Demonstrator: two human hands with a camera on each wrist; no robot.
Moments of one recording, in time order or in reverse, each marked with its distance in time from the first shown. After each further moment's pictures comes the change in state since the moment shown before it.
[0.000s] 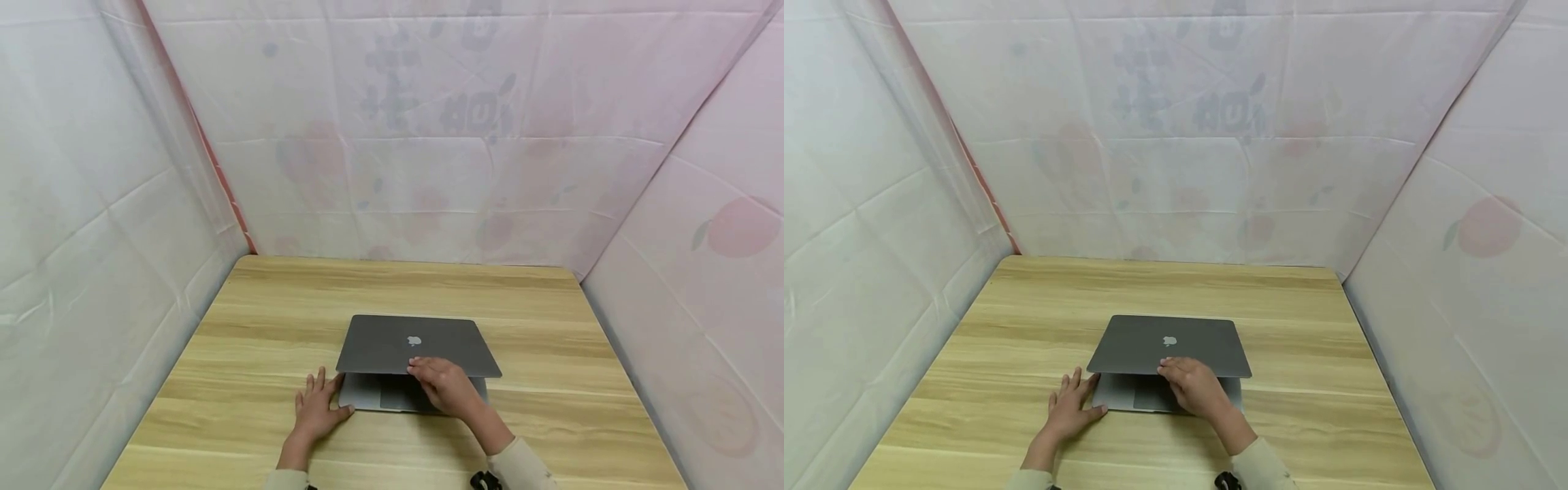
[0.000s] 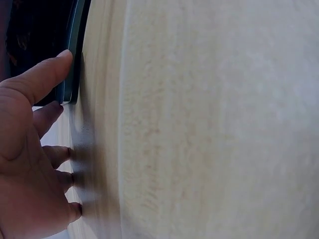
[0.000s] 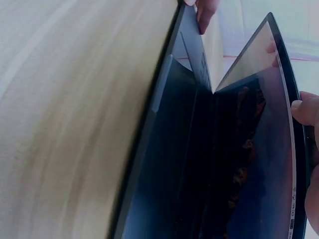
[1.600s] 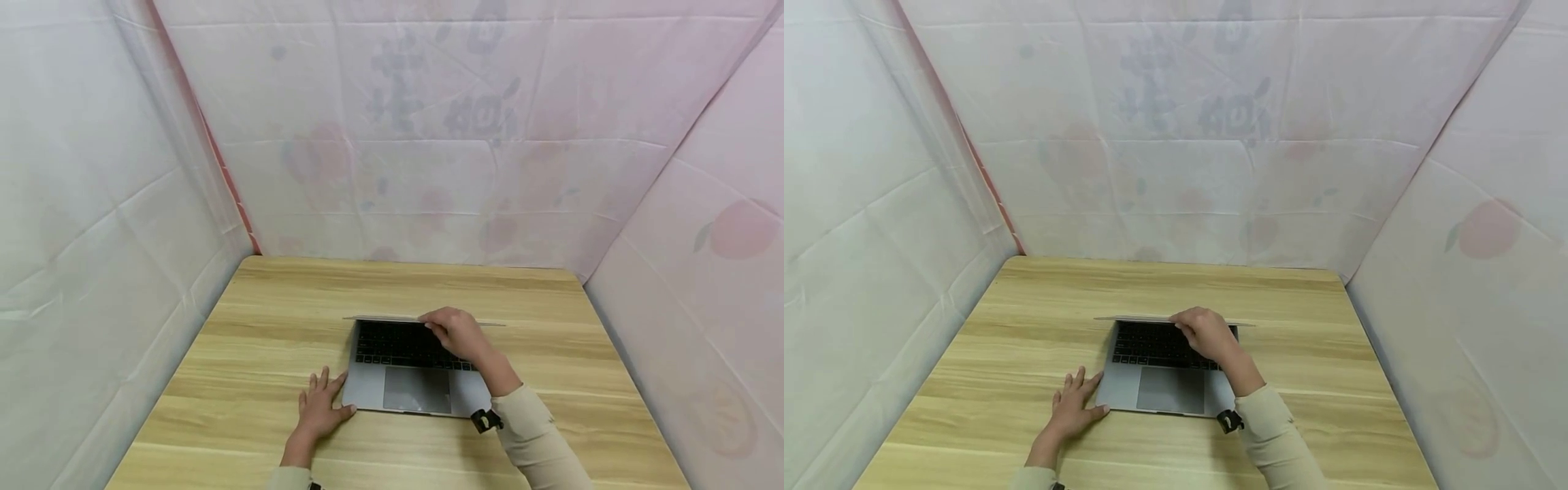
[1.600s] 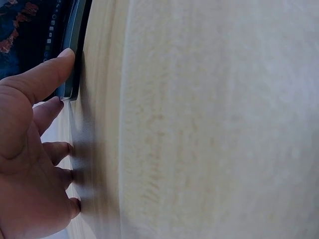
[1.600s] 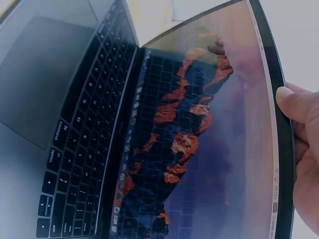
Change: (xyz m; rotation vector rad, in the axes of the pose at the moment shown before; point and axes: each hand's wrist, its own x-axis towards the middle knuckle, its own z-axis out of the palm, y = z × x) left_hand 0.006 -0.003 0.002 -0.011 0.014 0.007; right_hand 0.064 0.057 -0.041 -0.015 -0.151 0.158
